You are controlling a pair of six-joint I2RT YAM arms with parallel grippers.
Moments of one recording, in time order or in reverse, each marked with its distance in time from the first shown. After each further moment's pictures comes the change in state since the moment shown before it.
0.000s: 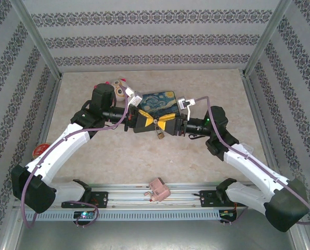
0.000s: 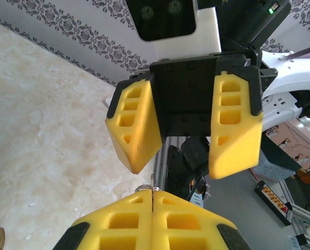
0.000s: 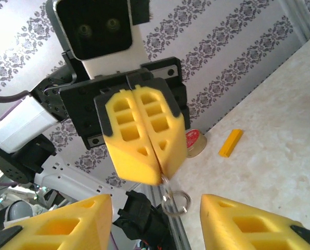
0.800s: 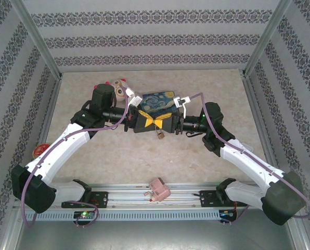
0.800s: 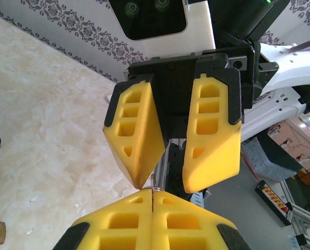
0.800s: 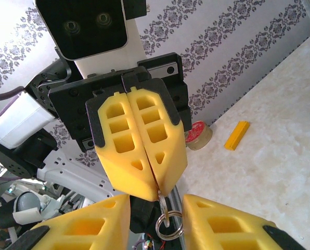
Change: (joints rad) left arm 0.000 0.000 0.000 -0.013 -0.013 0.000; right arm 0.006 0.069 0.035 0.000 -0.040 -0.002
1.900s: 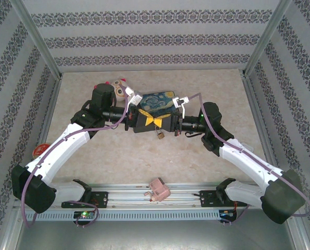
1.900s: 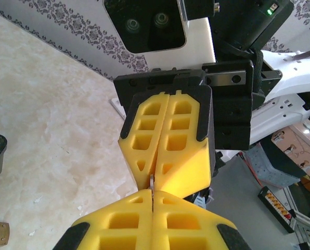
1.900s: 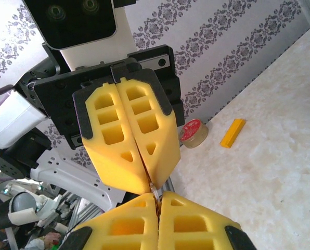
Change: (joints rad) left arm 0.001 0.000 -0.001 0.027 -0.019 -0.035; right arm 0.010 0.010 0.000 -0.010 0.019 -0.015
